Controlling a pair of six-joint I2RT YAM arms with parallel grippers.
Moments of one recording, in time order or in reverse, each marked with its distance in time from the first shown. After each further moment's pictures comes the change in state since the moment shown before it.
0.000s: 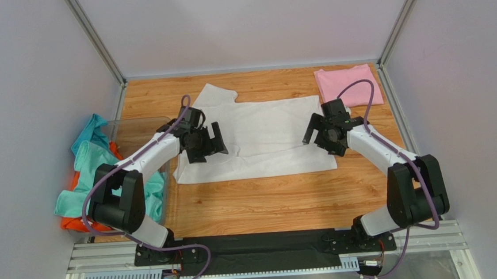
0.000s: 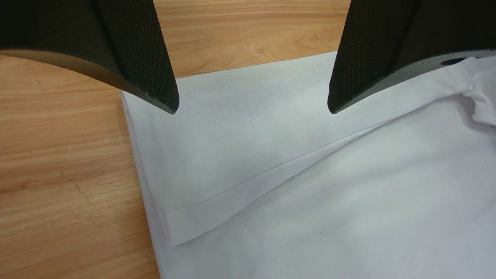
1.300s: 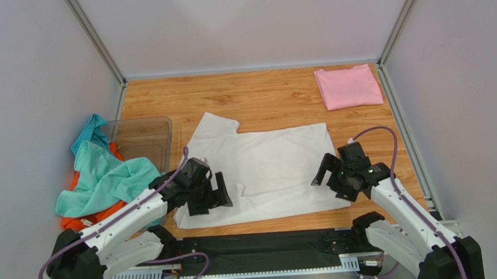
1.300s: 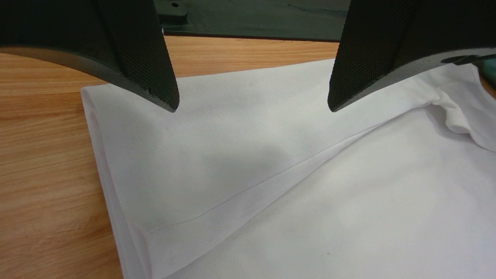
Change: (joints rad) left arm -0.361 -0.538 -0.480 -0.124 -0.026 -0.317; right arm 0.053 -0.561 -0.442 -0.188 -0.137 0.130
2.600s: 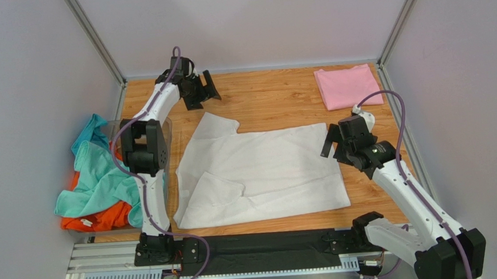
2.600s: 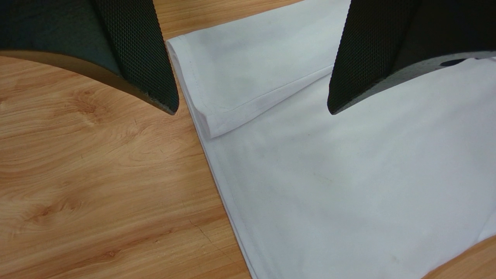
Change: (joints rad) left arm 0.544 1.175 1.359 0.022 0.138 0.412; right arm 0.005 0.091 0.331 -0.045 0.361 -0.211
